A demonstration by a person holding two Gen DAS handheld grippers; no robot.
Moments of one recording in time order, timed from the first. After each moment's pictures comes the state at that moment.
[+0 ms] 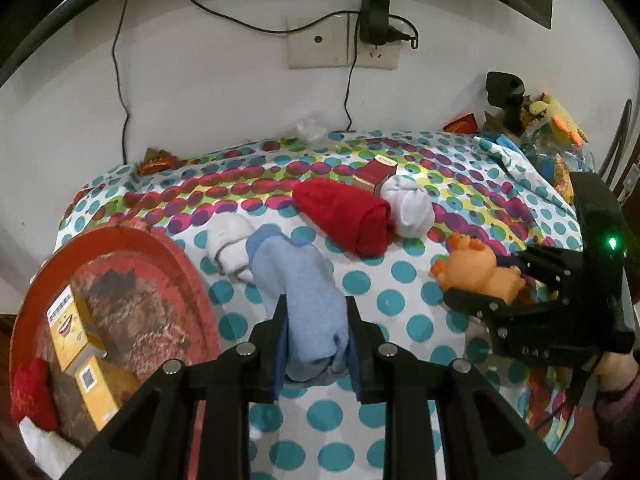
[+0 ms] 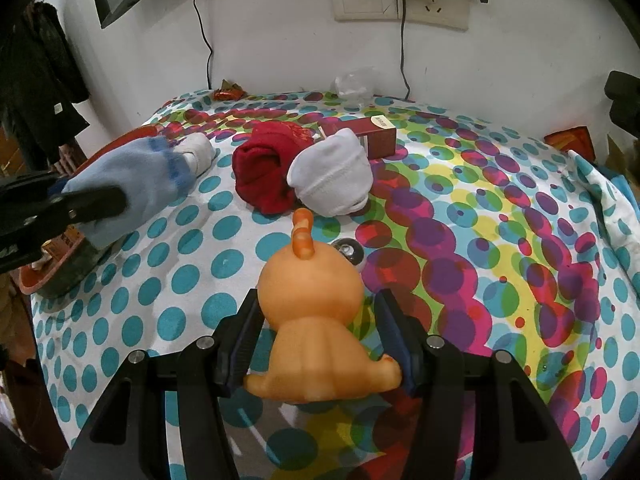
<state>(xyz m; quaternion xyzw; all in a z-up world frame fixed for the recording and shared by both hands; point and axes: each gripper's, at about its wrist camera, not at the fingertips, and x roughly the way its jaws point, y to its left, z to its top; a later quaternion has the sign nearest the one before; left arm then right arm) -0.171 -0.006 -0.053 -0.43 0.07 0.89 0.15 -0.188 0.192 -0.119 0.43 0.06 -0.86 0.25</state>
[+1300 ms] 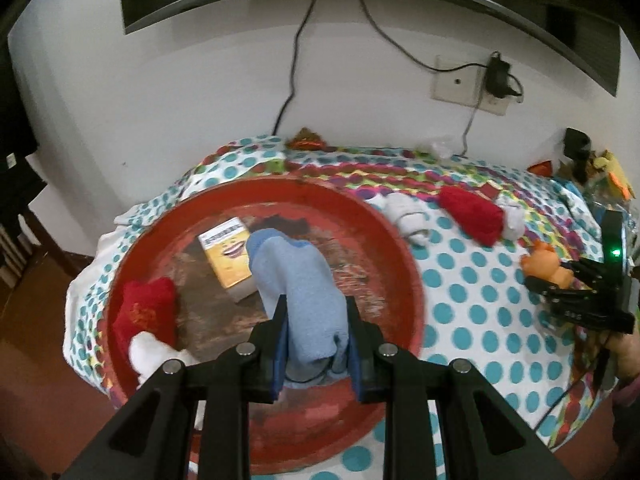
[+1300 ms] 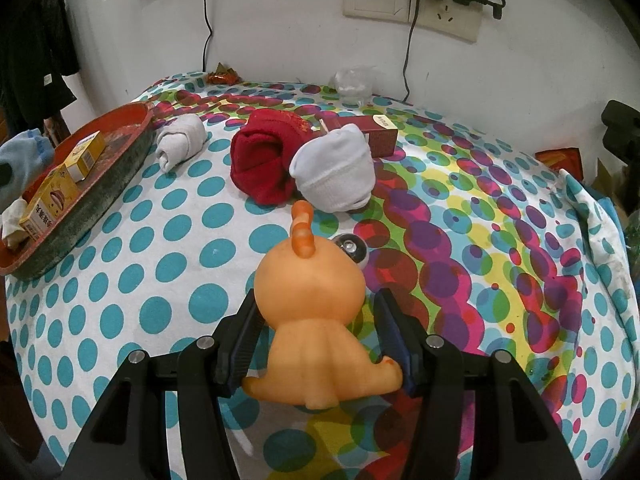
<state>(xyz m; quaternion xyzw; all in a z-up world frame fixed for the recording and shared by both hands) -0.109 -0.148 -0.018 -0.41 0.02 0.91 0.01 -0.184 0.175 -0.123 0.43 0.11 -0.87 0.22</state>
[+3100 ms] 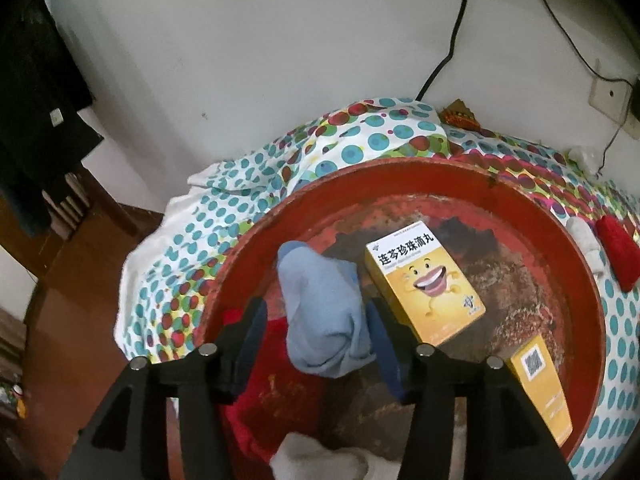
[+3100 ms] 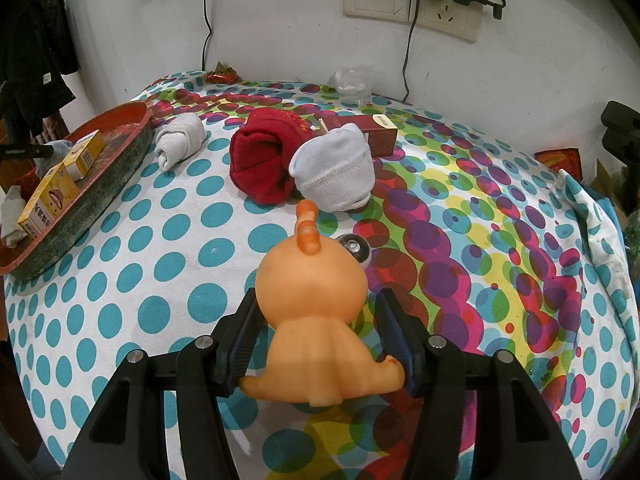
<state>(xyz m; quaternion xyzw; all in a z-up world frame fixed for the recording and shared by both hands) -0.190 -0.268 -0.053 -0.47 0.02 0.87 -0.14 -0.183 0.173 -0.123 0.43 0.11 -0.87 0.22</state>
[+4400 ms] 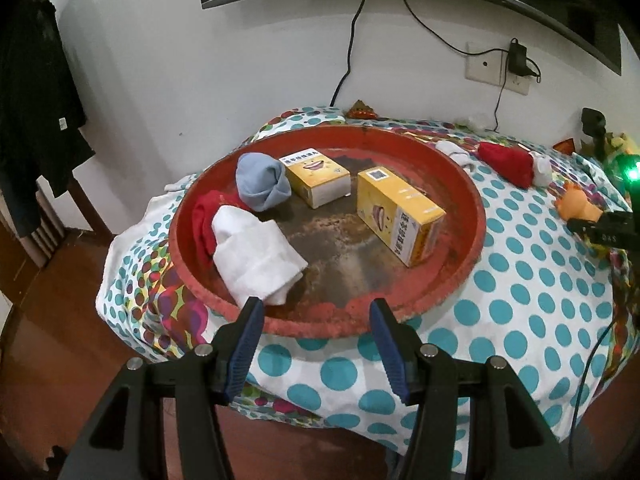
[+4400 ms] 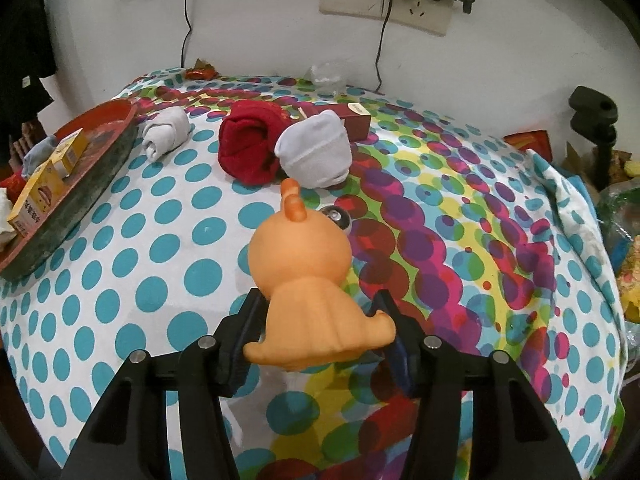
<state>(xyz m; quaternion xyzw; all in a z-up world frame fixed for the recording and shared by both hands) -0.006 -0.191 -0.065 -0.39 0.03 0.92 -0.05 -0.163 0.178 -0.119 0.43 0.12 -0.88 0.16</state>
